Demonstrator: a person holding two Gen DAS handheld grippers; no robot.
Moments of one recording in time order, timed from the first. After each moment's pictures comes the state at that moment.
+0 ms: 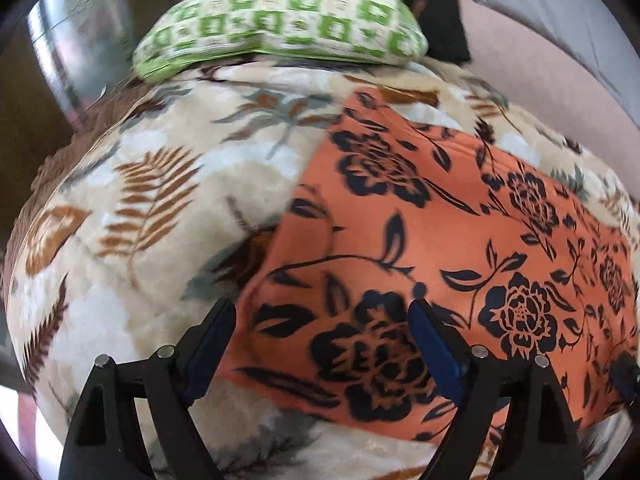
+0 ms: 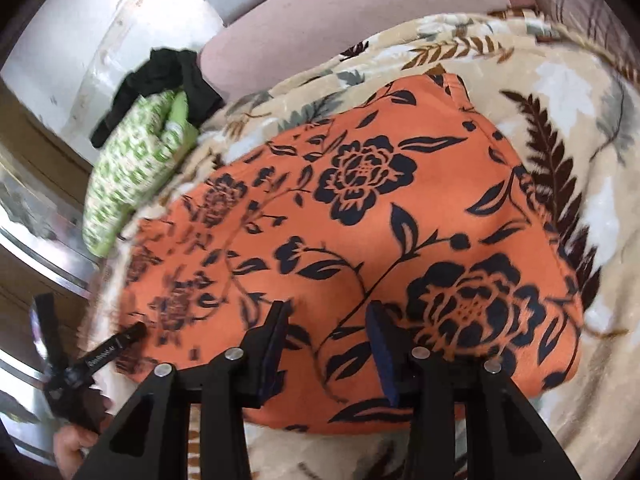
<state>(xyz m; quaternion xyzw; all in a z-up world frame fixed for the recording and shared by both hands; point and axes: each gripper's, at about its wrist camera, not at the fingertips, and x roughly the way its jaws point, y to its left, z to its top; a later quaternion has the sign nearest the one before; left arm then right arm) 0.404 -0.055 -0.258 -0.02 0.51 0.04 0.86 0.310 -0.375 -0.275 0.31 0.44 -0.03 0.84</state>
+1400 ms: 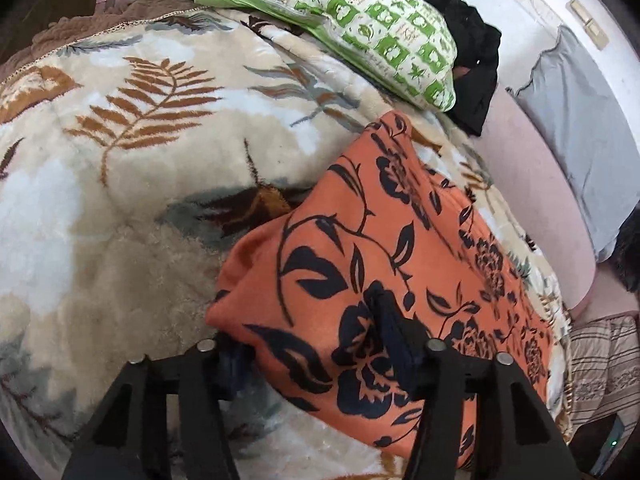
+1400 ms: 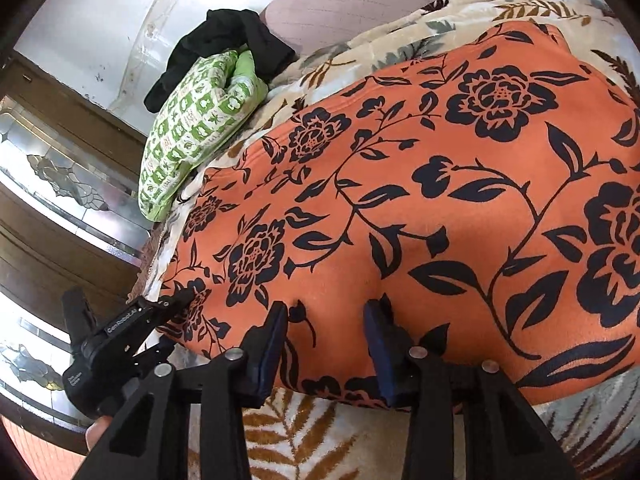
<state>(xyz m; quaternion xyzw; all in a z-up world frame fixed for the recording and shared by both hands) 0.386 -0.024 -0.287 -0.26 0.46 0.00 0.85 0.323 -0.298 -0.296 0.31 0.45 0.08 0.83</state>
